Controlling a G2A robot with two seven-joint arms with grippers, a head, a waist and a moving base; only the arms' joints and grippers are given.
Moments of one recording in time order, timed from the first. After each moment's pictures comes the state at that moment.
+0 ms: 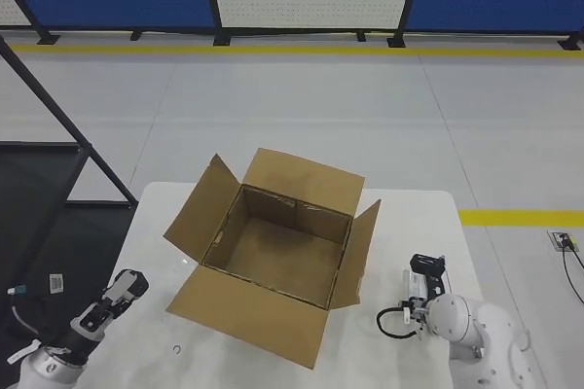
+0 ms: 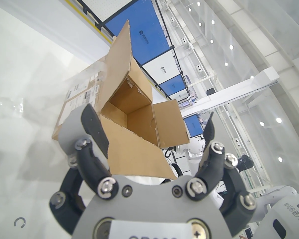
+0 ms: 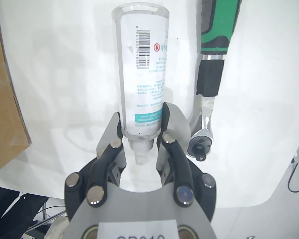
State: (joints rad) left arm 1.63 -1.08 -1.93 -1.92 -0.21 -0.37 -0.59; right arm -1.11 -1.41 1.54 -1.65 -1.30 0.25 1.32
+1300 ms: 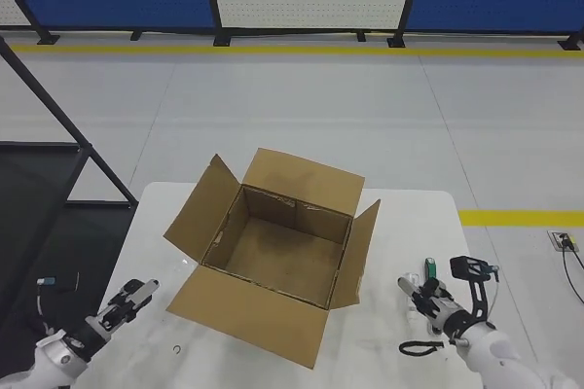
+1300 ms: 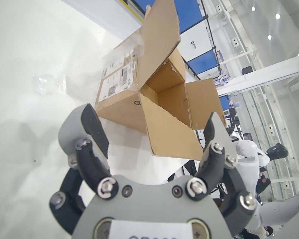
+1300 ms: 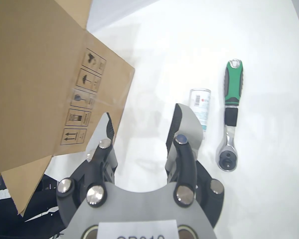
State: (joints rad) left arm 1.54 -1.05 -1.89 -1.82 0.01 -0.31 -0.75; right arm -1.45 -1.40 1.68 -2.09 -0.87 0.05 0.84
